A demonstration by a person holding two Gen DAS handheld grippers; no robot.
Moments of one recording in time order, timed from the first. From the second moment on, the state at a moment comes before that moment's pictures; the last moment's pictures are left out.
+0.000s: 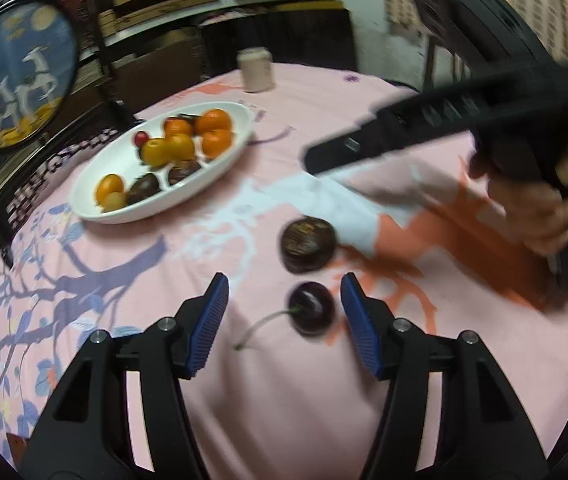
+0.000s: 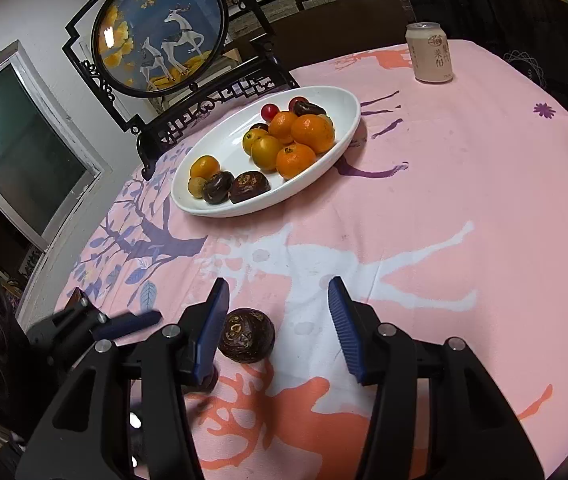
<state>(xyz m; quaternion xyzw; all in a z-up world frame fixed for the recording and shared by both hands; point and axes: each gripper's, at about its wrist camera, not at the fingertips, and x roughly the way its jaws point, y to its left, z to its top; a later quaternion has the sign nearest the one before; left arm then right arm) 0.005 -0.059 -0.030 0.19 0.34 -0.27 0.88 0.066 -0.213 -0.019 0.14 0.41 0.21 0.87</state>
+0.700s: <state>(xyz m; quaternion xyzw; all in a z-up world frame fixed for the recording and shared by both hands) 0.034 -0.030 -0.030 0.13 0.39 -0.22 0.88 0.057 -0.172 -0.035 0.06 0.43 0.22 0.87</state>
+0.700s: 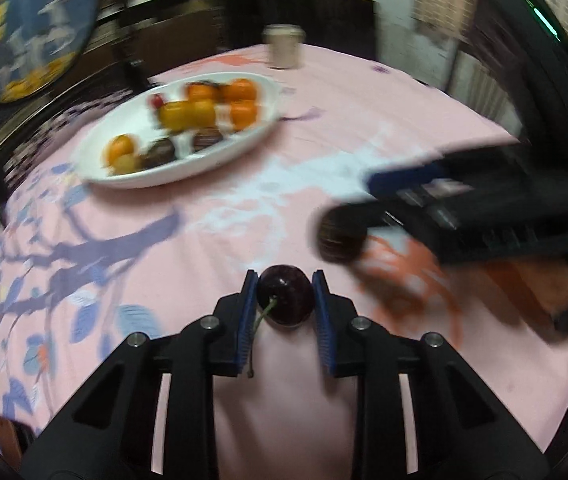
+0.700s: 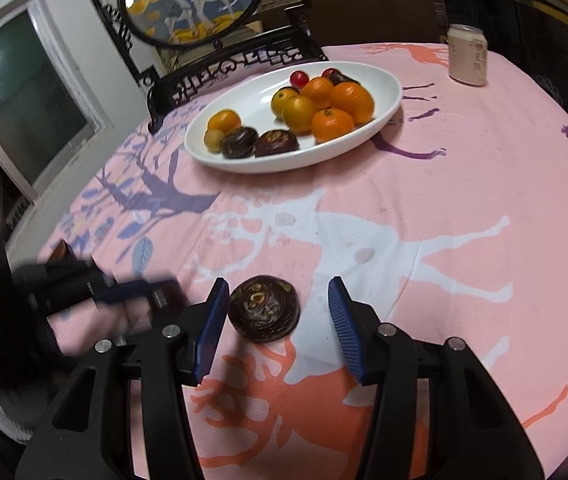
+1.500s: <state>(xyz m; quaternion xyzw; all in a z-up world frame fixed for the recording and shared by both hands) 0.050 0.003 -0.013 0.10 0.34 -0.09 0.93 0.055 -0.159 -0.032 0.00 0.40 0.18 0.90</state>
